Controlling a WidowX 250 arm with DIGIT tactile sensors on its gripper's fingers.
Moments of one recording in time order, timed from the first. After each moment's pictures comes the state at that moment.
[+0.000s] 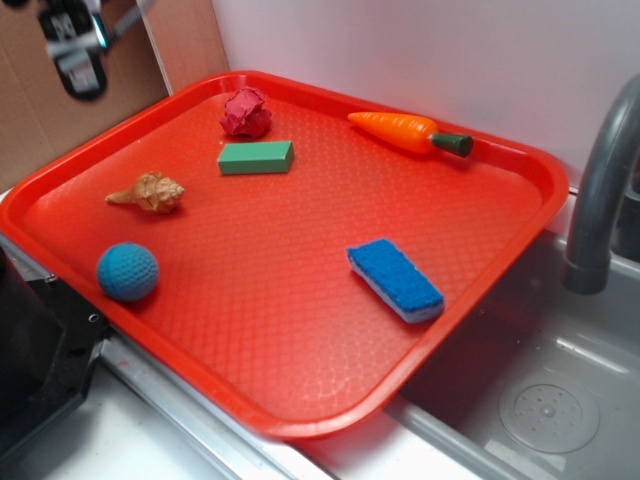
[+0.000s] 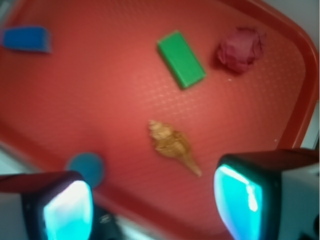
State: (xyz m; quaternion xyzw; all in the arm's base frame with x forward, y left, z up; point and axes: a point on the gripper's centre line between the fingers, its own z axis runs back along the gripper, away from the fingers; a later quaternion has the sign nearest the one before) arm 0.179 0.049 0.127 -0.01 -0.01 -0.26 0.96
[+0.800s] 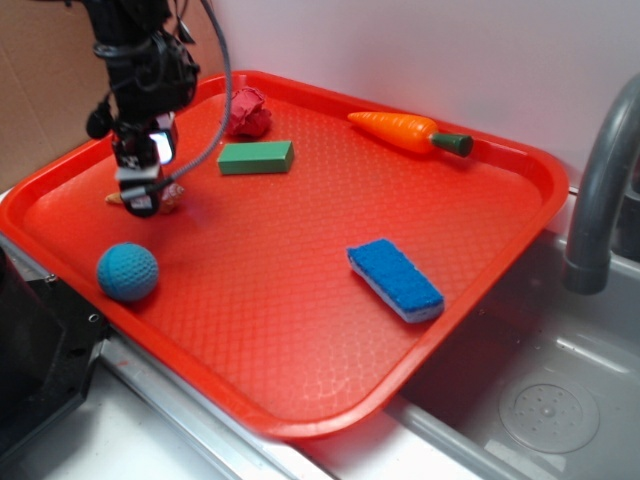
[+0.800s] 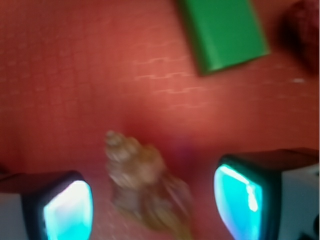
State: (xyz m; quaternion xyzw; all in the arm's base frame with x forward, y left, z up) arm 0.188 0.053 0.033 -0.01 0.04 -0.34 0.94
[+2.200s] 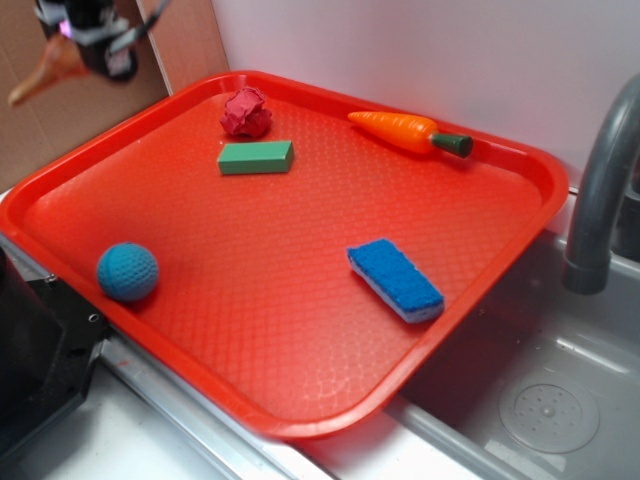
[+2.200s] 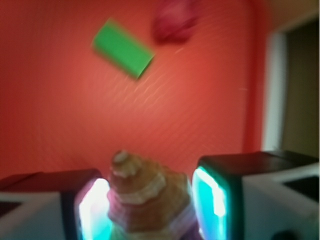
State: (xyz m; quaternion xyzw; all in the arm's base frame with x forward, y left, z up) arm 0.184 0.046 0.173 0.02 -0.03 0.05 1.00
